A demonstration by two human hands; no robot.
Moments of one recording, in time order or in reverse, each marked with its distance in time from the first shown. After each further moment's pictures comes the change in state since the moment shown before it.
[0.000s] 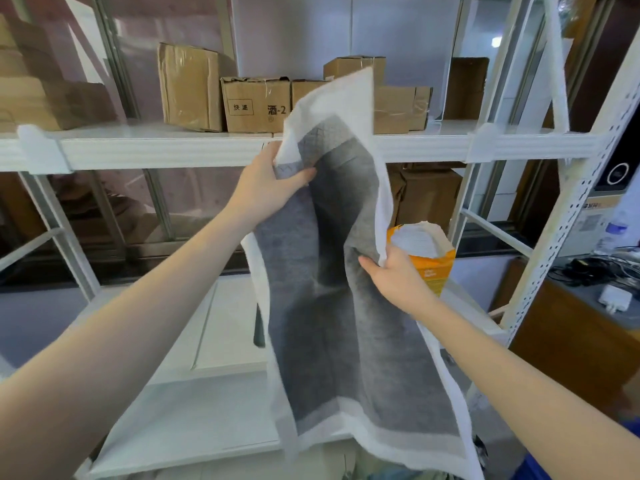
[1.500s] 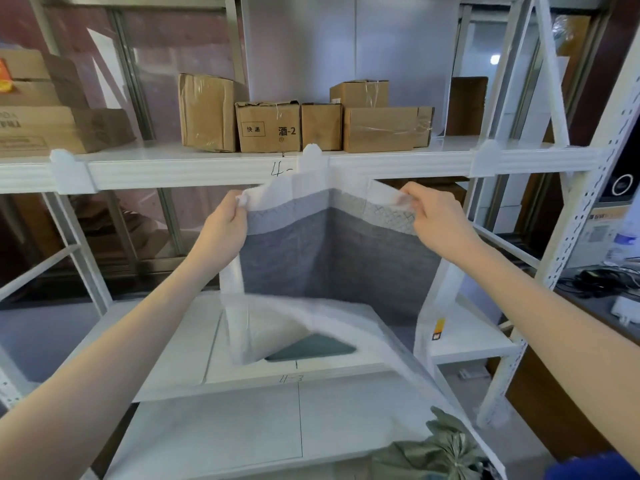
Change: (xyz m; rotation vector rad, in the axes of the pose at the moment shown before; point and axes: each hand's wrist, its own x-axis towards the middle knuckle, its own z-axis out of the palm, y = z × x) left_hand -0.030 -0.051 -0.043 0.122 0.080 -0.109; right_hand 0.037 -0.039 -0.071 -0.524 0.185 -0.297
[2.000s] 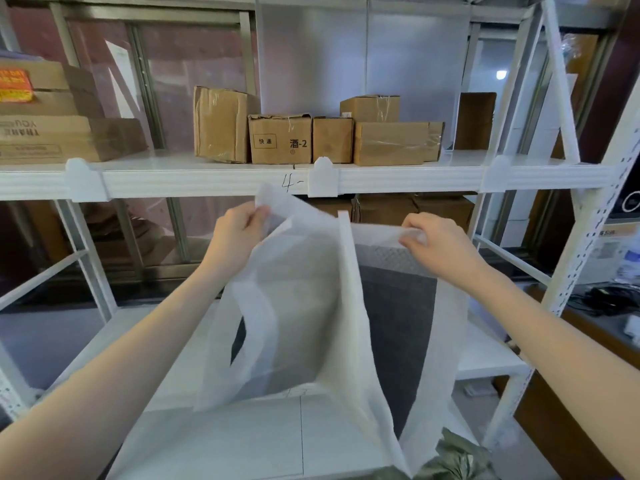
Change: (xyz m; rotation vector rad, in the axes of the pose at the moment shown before) left_hand 0.006 0.009 -0.003 0.074 0.079 0.060; right_hand 0.001 0.005 0.018 -0.056 -0.066 -0.017
